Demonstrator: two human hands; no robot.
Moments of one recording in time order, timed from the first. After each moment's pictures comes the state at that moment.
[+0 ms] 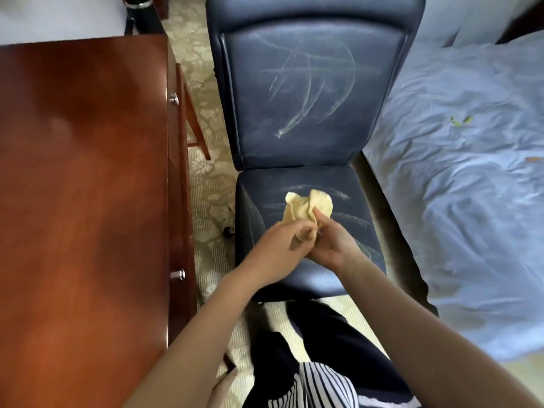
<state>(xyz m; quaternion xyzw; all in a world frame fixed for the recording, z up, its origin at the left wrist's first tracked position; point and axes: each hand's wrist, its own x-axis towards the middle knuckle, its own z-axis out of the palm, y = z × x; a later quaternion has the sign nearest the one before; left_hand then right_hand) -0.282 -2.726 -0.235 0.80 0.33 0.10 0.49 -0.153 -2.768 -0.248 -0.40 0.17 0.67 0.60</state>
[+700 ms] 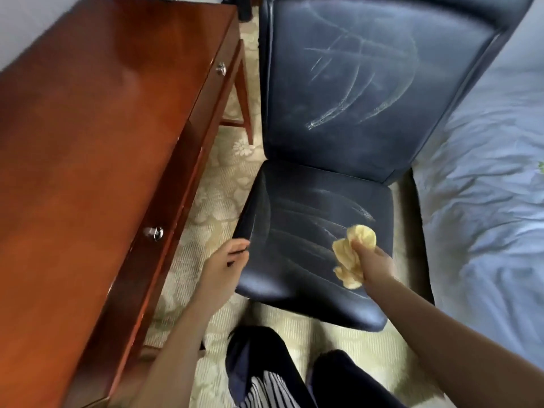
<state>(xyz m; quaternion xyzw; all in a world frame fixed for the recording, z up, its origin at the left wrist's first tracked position) -0.291 -2.785 -0.318 0.56 0.62 0.26 0.49 -0.016 -2.800 -0.376 -0.80 -0.07 0.45 0.40</state>
